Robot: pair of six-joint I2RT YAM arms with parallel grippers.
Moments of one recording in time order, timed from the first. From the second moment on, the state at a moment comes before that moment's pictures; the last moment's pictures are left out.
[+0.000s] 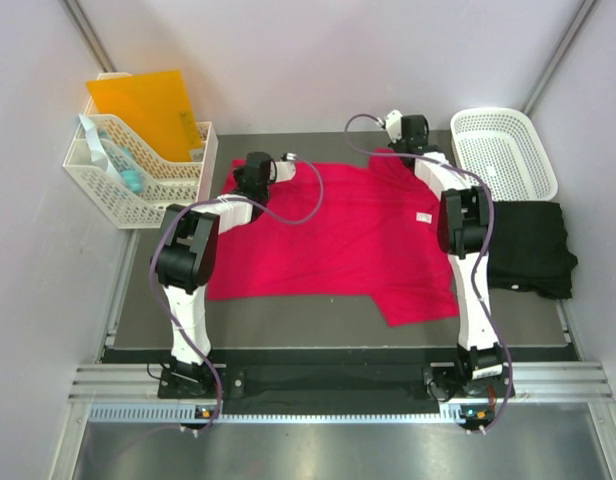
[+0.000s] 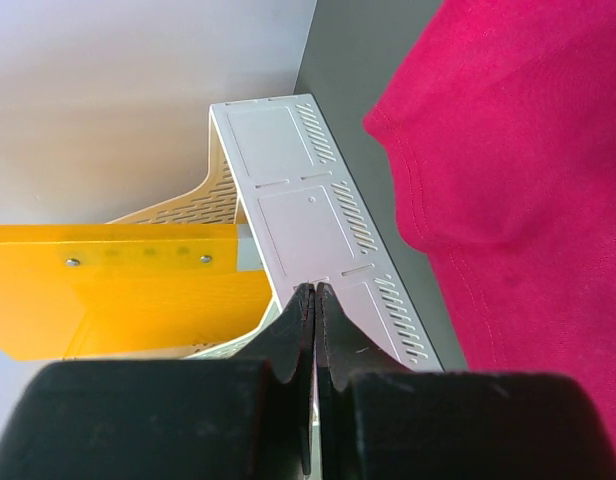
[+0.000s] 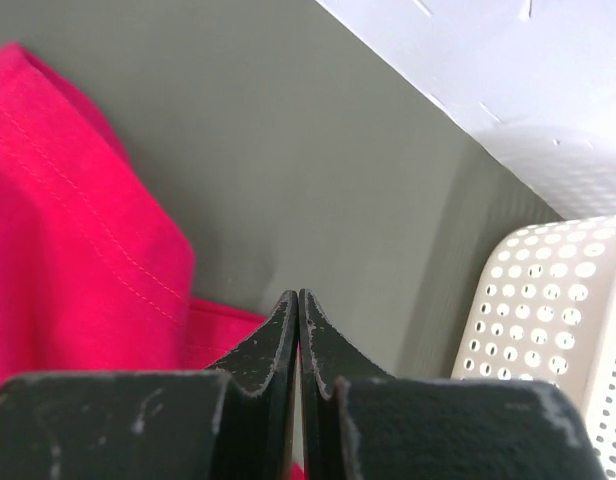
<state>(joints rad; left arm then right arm) -0.31 2.05 1.32 0.30 -0.50 1.15 0.17 2.53 2.15 -0.25 0.21 -0.58</state>
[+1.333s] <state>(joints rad) -0.30 2.05 1.32 0.31 -0.51 1.15 0.18 2.42 2.04 -0.33 0.19 -0.56</state>
